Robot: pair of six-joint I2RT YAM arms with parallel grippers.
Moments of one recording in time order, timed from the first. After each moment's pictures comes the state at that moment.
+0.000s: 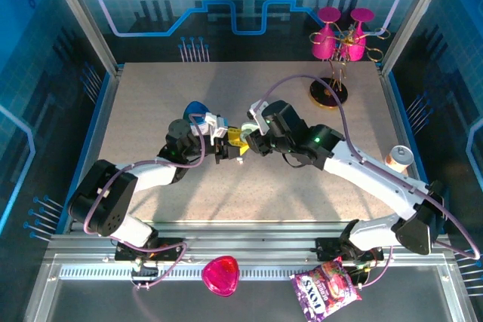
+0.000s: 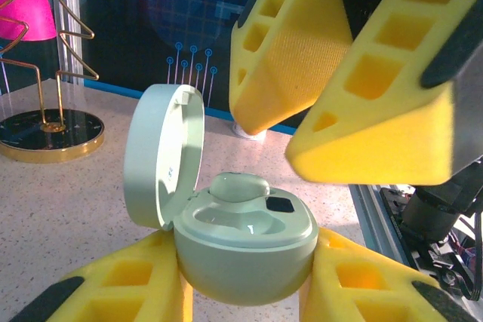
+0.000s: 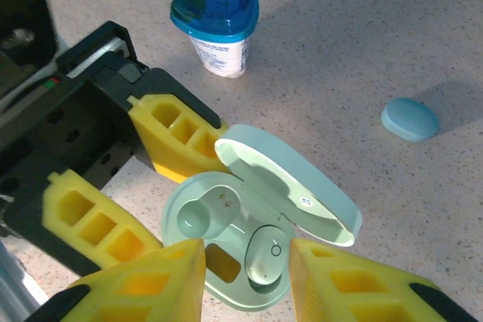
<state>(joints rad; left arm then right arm) -0.41 1.50 0.58 0.93 0.95 -0.17 0.84 1.33 1.27 -0.66 0.10 0.17</state>
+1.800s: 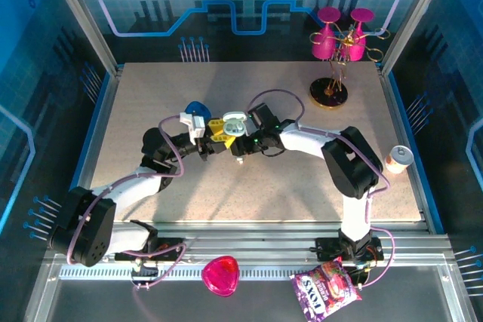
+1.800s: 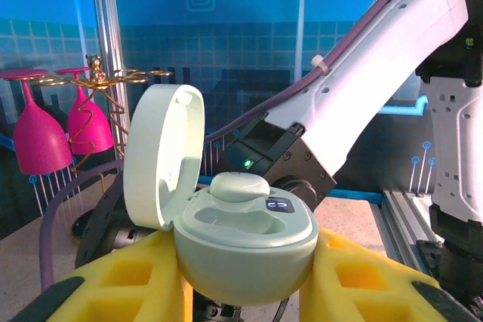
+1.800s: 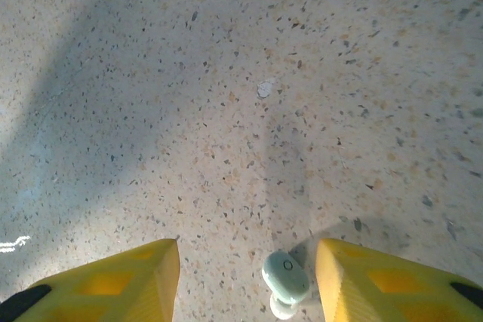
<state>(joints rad) -0.33 1.28 0.50 1.07 0.91 -0.22 0.64 1.94 1.24 -0.27 -0.40 0.32</state>
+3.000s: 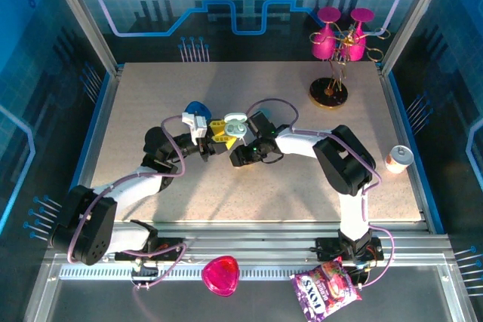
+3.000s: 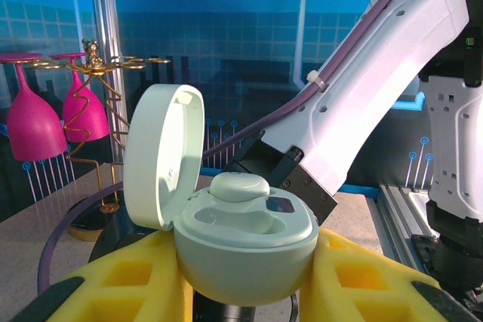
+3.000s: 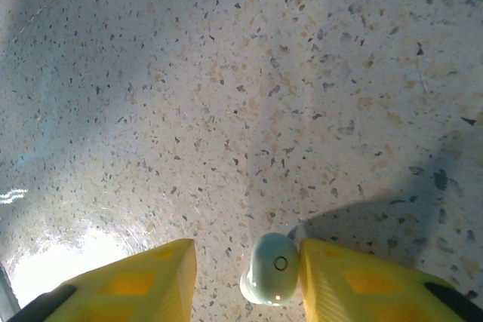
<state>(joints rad) -0.34 1.29 0.50 1.05 0.91 -0.22 0.66 1.98 1.21 -0.29 -0.48 0.29</state>
